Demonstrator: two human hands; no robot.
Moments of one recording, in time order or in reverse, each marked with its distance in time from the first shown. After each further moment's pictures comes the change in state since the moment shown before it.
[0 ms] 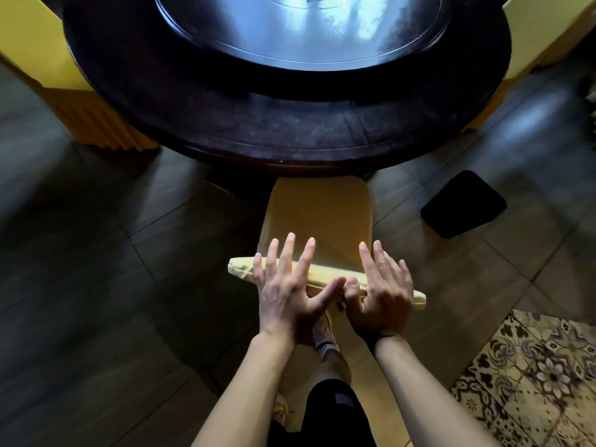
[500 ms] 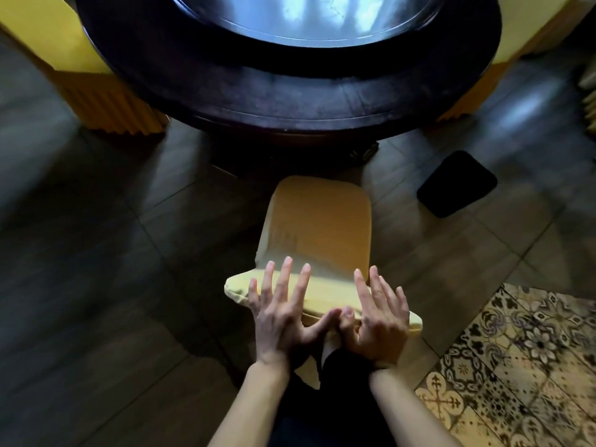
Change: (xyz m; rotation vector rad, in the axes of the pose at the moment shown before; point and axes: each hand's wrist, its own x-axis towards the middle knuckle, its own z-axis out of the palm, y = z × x) left_hand -0.168 -0.002 -0.022 -0.043 0.008 0.021; right_hand -0.160 -0.016 -0.056 -0.023 -0.056 0.013
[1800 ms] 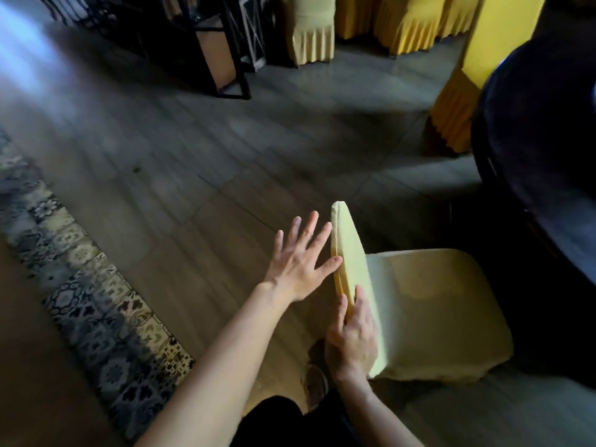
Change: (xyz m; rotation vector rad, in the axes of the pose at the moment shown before) left_hand -0.087 0.148 0.006 0.129 0.131 -1.080; right_hand 0.009 0.102 -0.045 0.380 -0.928 -0.599
